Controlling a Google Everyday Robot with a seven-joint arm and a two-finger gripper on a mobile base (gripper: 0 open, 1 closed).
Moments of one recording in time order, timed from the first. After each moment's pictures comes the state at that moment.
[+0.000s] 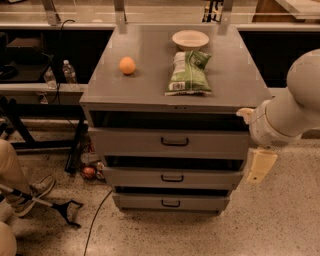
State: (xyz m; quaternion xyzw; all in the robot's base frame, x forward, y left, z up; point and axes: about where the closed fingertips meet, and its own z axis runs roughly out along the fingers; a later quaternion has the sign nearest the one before) arm 0.476 -0.211 0.813 -0.67 0.72 -0.05 0.18
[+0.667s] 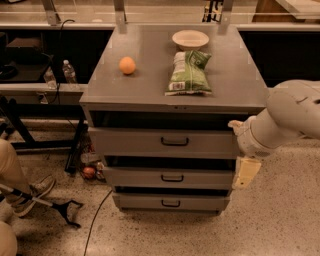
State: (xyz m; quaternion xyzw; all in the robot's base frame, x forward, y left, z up) arm 0.502 -0.208 0.747 -0.67 0.72 -0.04 0.18
